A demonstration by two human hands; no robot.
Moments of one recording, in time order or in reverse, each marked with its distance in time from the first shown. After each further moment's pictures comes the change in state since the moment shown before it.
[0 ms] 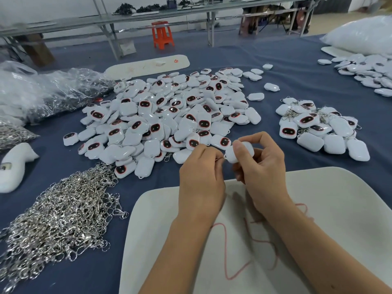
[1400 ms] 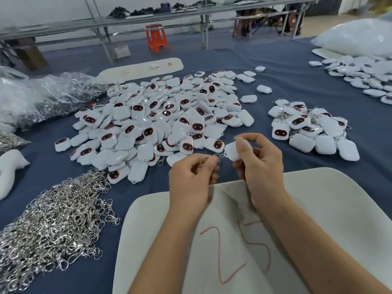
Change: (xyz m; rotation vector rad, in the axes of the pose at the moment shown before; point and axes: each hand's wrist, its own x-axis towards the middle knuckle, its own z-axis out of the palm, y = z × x) left_hand 0.004 -0.003 -0.001 -0.631 -0.127 -0.527; right_hand 0.012 0.003 -0.007 0.060 0.061 0.076
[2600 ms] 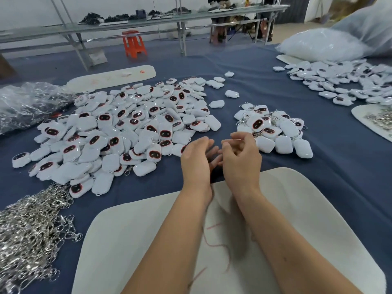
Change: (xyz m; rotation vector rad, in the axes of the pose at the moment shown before) left_hand 0.024 0.021 0.102 -0.619 0.034 -0.393; right_hand 0.030 0.003 -0.031 -0.279 0.293 -0.036
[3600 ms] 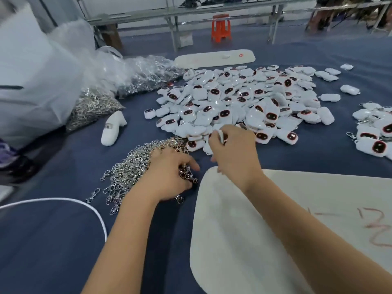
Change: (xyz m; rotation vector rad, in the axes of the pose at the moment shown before) left_hand -0.081 0.155 -0.250 1.776 0.040 0.227; right_hand -0.135 -0.071 0.142 -0.286 -0.675 -0.386
